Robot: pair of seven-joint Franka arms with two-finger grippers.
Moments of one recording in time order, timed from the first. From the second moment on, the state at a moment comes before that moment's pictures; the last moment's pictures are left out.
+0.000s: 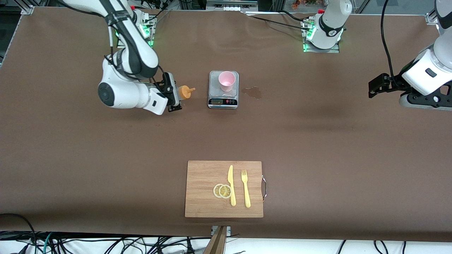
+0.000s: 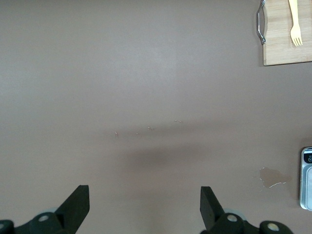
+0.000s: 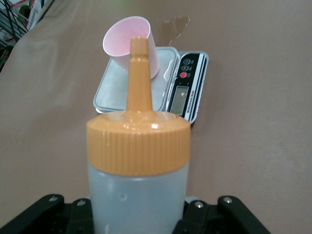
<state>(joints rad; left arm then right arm) 0.03 0.09 -0.12 -1.52 0.03 1.55 -0.01 0.29 0.30 0.16 -2.02 0.54 2.03 -1.59</state>
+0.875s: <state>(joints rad) 0.03 0.09 -0.12 -1.52 0.03 1.54 -0.01 0.42 0.28 0.25 -2.02 0.27 2.02 -1.08</state>
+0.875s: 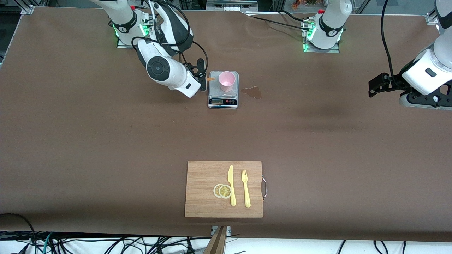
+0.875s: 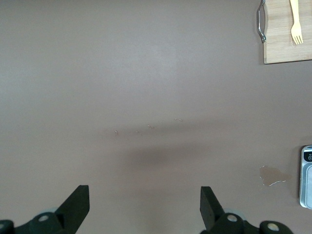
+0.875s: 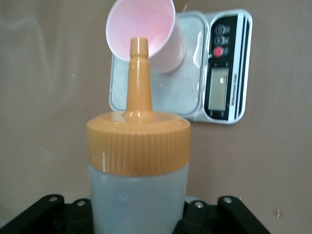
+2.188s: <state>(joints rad) 0.03 0.09 -0.12 -1.52 0.03 1.54 -0.01 0.50 0.27 0.32 -2.03 0.08 1.96 -0.77</state>
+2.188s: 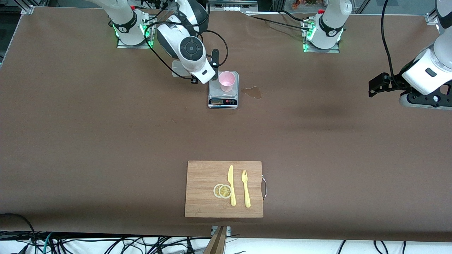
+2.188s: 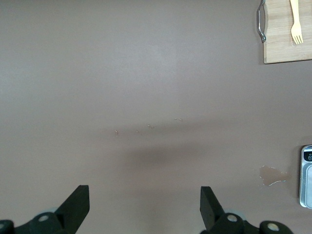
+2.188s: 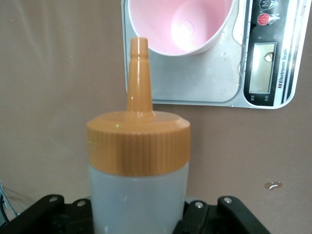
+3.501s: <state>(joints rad) 0.03 0.09 -0.12 -1.52 0.03 1.54 -0.01 0.56 0.37 0.32 -1.90 -0.08 1.89 -0.64</state>
